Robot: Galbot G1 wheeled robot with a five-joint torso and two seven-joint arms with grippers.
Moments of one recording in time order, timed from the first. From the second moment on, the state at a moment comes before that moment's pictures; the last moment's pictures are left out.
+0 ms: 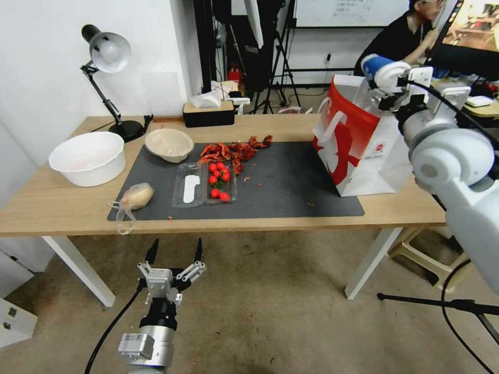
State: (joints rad) left arm 1.82 -1.49 -0.43 -2.19 -0.06 -0.24 -0.07; right arm -0.47 0.78 0.21 1.90 1.11 -0.64 0.70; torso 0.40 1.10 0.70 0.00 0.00
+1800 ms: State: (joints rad) left arm 1.82 -1.47 -0.44 -2.17 -0.10 -0.28 -0.06; right arm -1.58 1.02 0.52 2.09 0.50 0.42 0.03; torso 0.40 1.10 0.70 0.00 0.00
